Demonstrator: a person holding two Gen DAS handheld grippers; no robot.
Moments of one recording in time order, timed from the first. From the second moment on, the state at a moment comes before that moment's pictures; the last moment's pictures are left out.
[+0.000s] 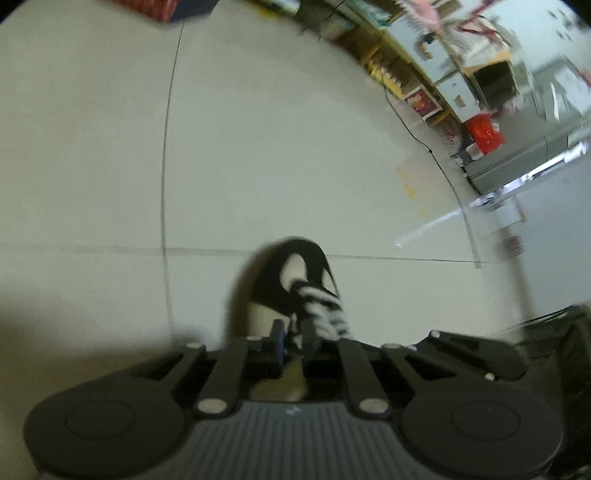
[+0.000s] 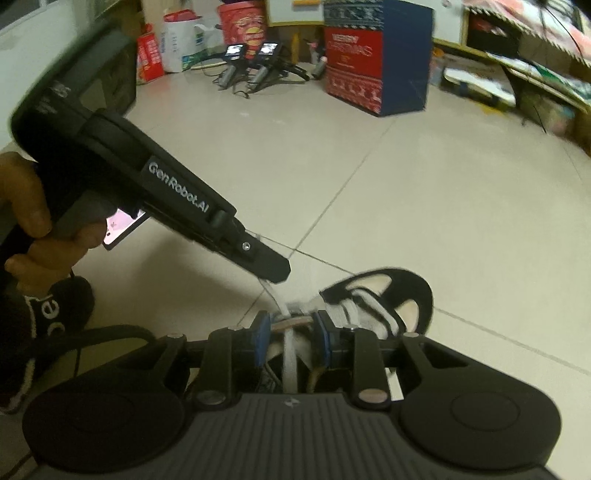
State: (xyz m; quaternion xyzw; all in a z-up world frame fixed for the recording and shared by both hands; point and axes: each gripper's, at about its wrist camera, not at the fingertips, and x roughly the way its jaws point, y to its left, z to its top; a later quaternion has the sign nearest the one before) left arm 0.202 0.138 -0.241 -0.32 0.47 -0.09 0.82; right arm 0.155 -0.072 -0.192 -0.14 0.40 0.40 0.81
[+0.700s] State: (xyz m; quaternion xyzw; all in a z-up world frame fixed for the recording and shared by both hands) left arm 0.196 0.046 -0.208 0.17 0.44 -0.31 0.83; right arm 0.147 -0.105 -0.202 -0.09 0.47 0.37 0.79
